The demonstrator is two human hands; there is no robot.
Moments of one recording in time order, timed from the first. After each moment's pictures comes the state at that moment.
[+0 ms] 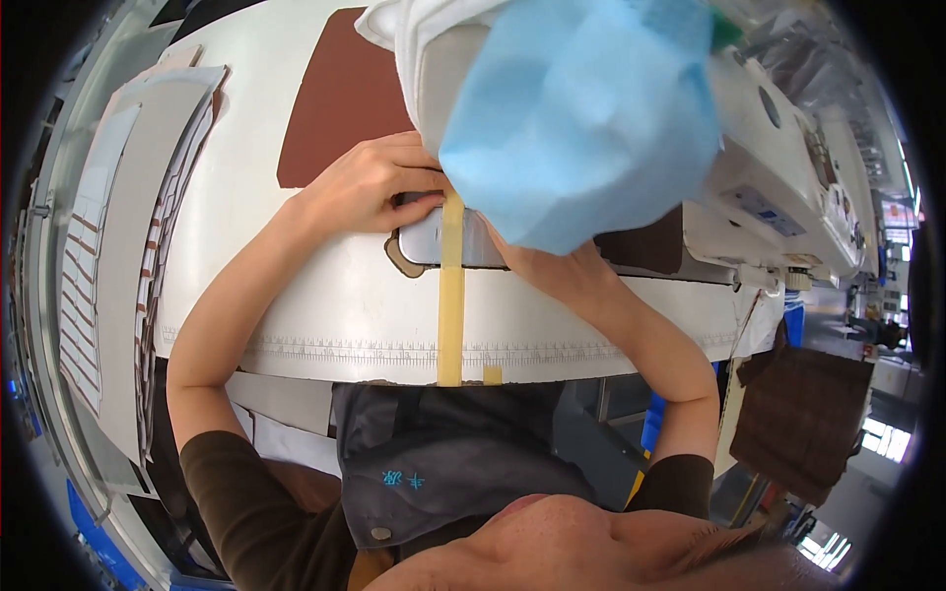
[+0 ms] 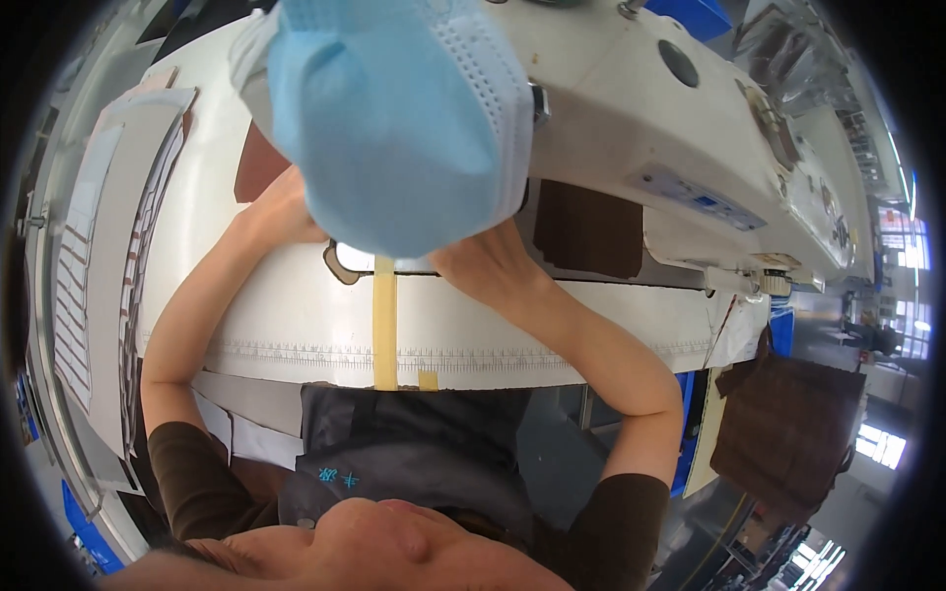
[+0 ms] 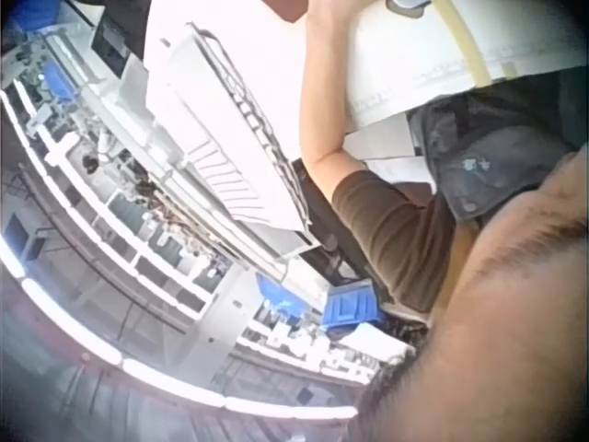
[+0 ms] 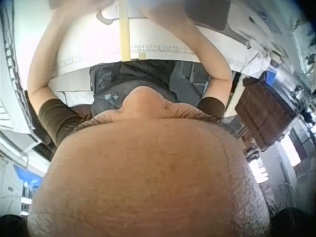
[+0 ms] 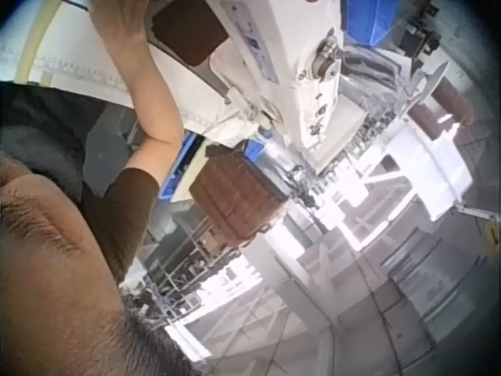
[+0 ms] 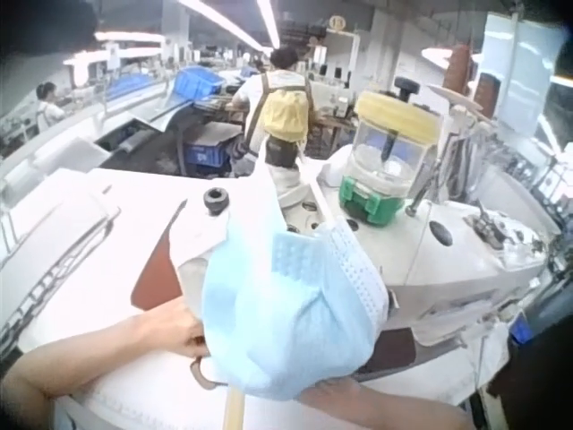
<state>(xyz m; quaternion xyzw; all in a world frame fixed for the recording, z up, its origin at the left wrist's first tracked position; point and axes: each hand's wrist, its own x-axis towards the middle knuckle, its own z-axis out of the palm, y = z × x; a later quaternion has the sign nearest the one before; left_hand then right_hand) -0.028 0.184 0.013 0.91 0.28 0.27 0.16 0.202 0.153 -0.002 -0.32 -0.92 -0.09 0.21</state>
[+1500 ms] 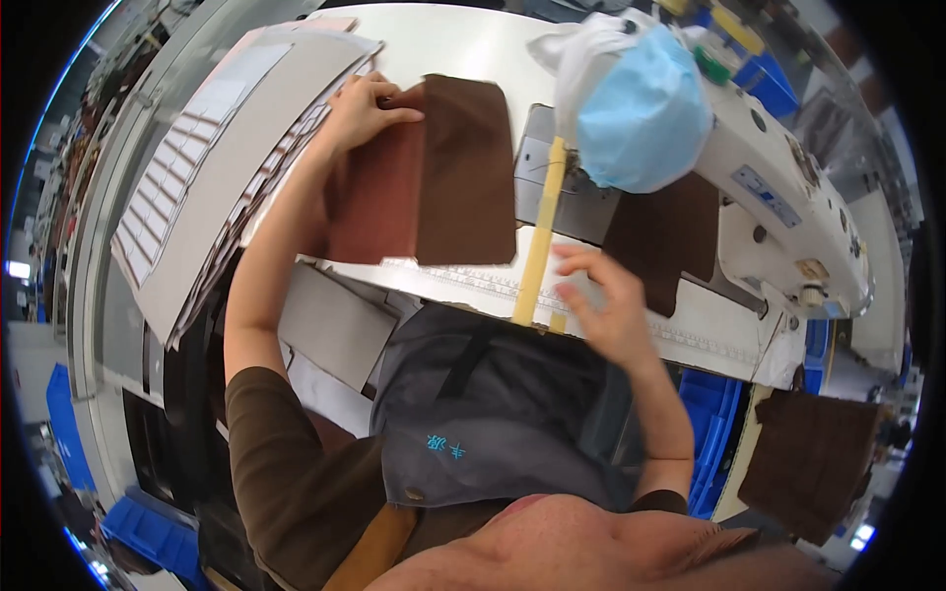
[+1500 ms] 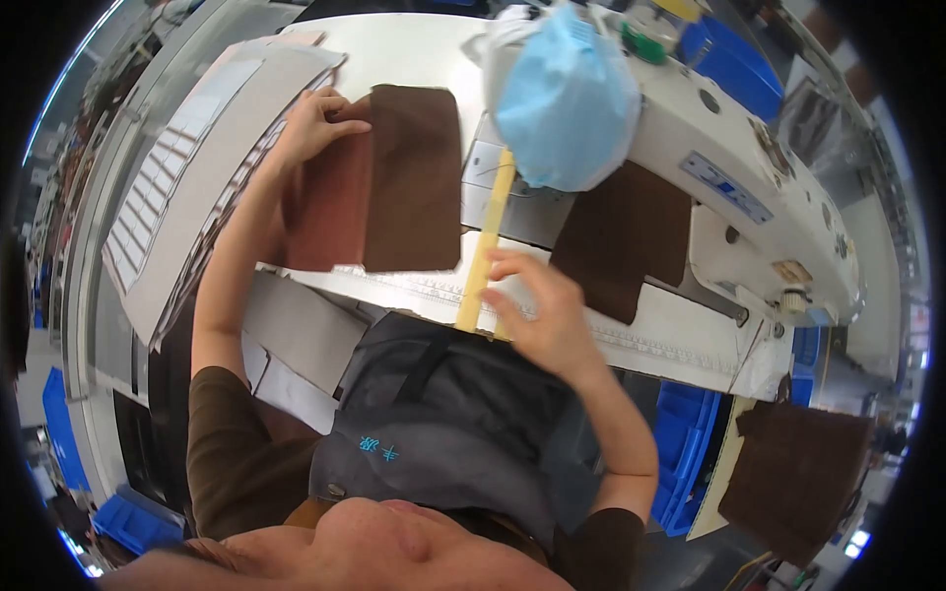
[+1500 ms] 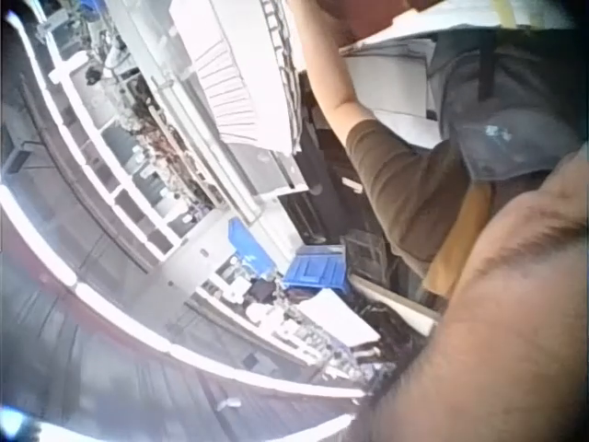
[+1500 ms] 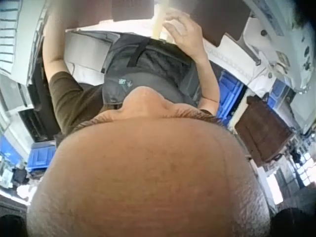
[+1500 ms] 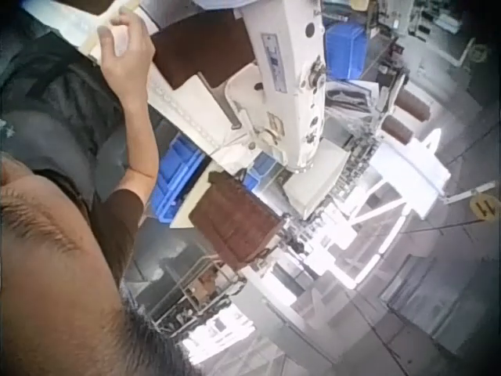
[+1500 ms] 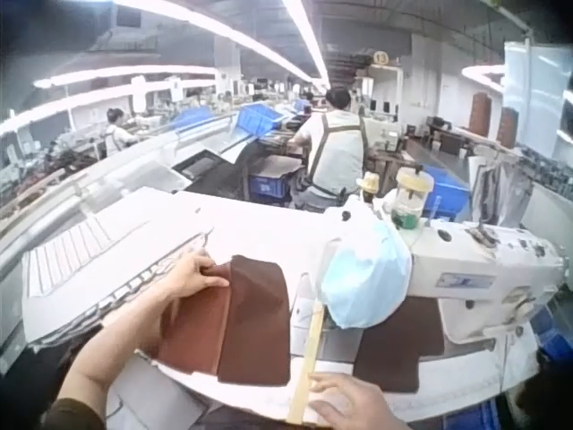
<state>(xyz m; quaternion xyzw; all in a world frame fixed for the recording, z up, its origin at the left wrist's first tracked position) -0.169 0.151 0.039 0.70 0.68 0.20 0.06 0.198 0.045 0.045 -0.35 -0.79 0.41 0.30</state>
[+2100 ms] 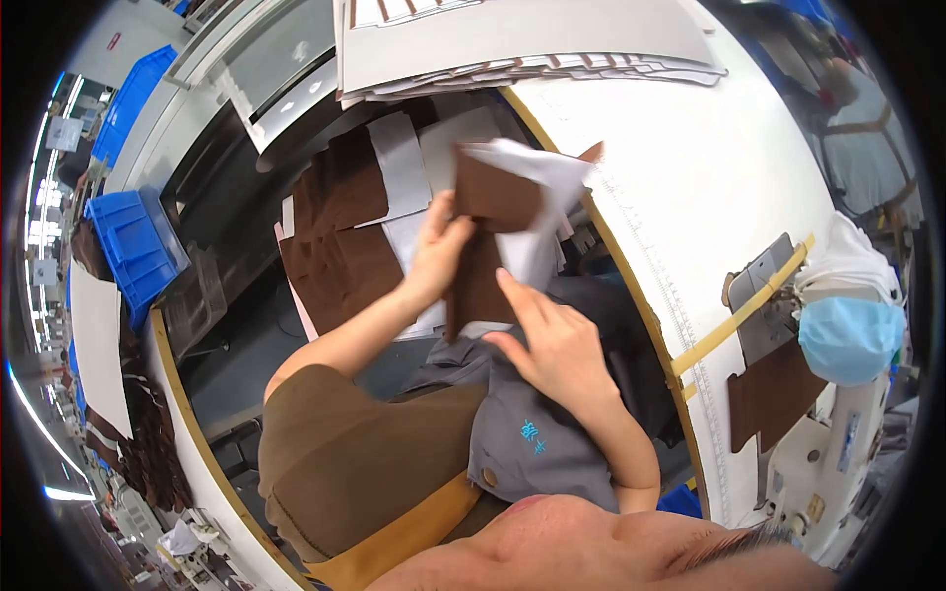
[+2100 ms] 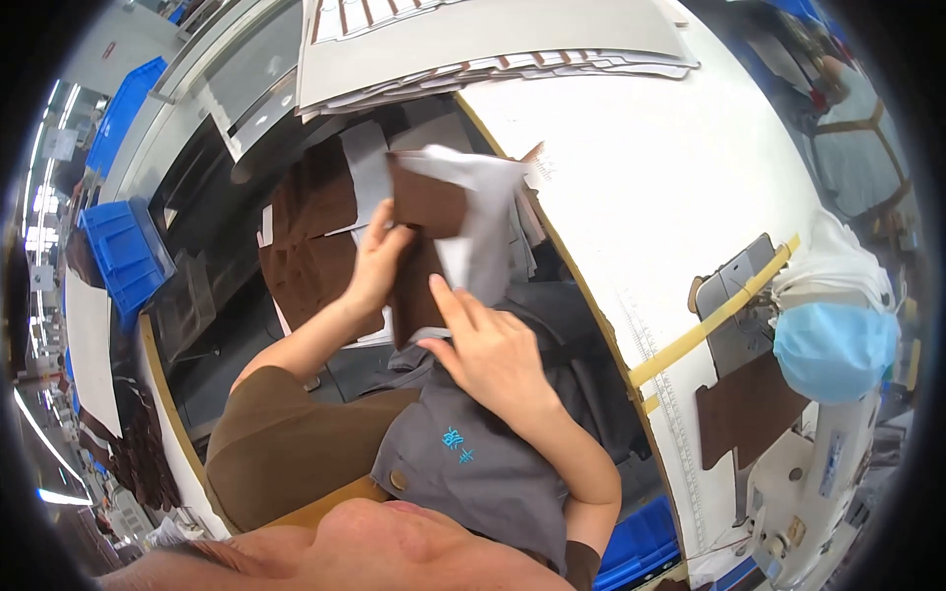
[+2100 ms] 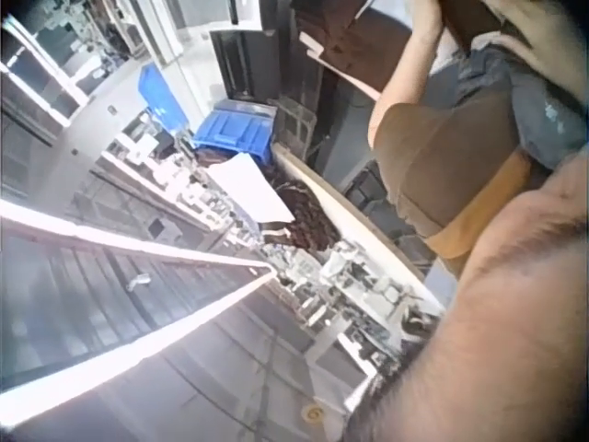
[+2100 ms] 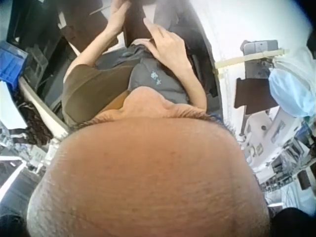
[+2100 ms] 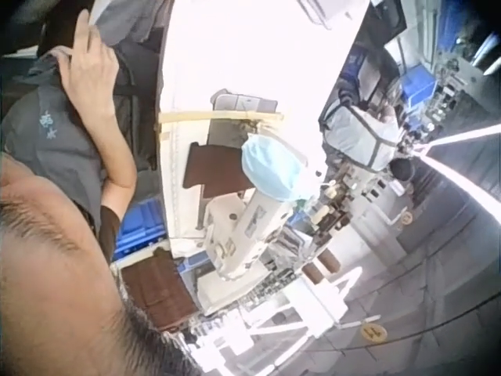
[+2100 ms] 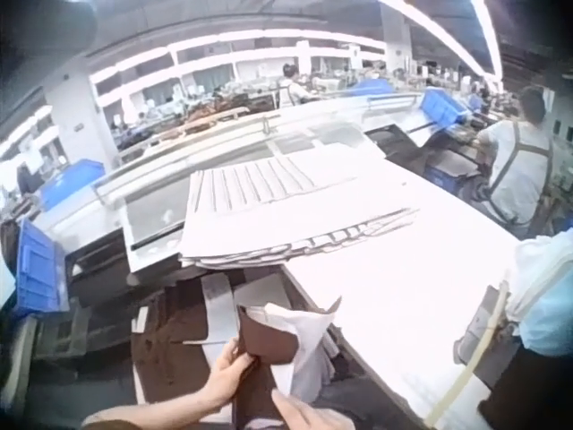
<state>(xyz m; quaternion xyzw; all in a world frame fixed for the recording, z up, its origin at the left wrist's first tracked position) -0.124 -0.193 -0.040 0.15 0.64 0.71 0.25 0.037 -0.071 0.026 0.01 -0.94 0.31 0.15</state>
